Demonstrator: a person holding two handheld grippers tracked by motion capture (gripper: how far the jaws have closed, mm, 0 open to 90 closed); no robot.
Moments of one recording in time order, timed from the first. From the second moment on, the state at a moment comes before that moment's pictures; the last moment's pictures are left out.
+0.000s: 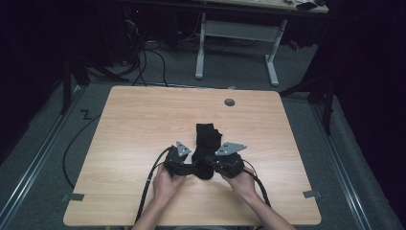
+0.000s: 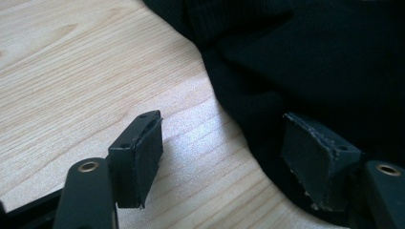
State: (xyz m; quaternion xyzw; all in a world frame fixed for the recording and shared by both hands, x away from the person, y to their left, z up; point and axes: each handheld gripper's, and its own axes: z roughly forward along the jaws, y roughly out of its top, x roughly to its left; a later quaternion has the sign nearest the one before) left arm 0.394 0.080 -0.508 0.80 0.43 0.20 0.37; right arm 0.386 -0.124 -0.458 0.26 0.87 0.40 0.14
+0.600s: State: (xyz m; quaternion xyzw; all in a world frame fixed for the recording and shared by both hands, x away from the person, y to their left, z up) left arm 0.377 0.078 -0.490 0.81 0.40 0.20 0.39; right arm 0.397 -0.139 -0.479 0.29 0.86 0.40 0.11
